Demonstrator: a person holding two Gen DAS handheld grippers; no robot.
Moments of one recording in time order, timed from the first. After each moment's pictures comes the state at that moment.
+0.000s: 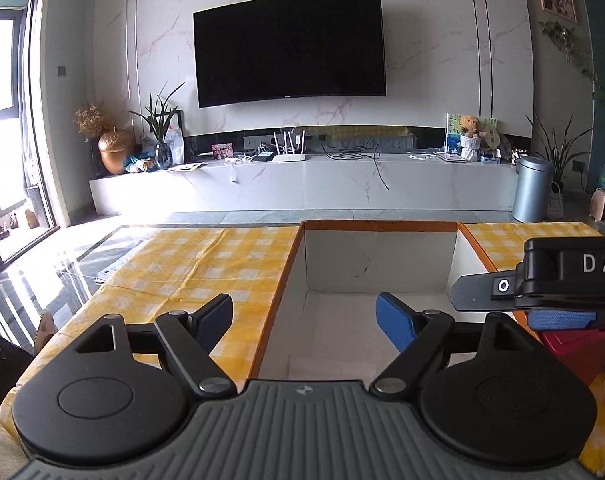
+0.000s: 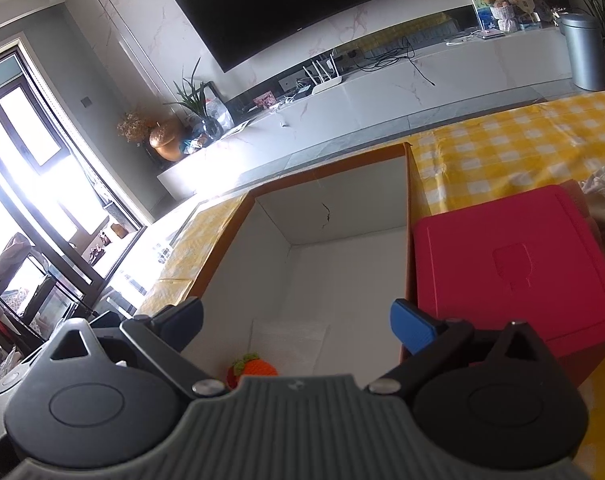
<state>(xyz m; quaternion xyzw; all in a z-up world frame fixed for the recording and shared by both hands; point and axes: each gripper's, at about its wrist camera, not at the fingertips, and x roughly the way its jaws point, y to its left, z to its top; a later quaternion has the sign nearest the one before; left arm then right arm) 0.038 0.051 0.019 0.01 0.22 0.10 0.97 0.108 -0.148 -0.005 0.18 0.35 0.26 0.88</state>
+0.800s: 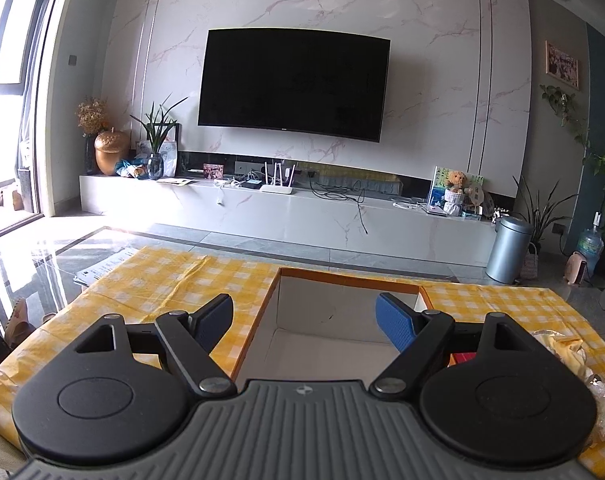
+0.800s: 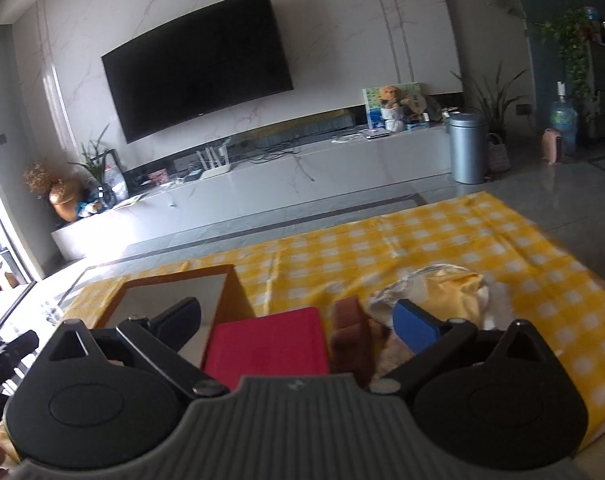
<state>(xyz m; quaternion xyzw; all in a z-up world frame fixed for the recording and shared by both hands) 0.017 0.046 0.051 -0.06 0.17 0.08 0.98 0.048 -0.279 0.060 0.11 0.26 0.06 0.96</state>
